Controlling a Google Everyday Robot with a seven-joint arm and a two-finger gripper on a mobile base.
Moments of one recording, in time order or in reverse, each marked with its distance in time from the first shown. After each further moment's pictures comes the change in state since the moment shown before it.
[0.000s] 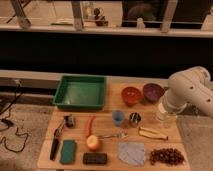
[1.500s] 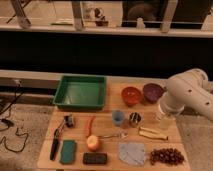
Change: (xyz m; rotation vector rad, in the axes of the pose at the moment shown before) arm -0.017 0.014 0.000 0.012 -0.008 0.022
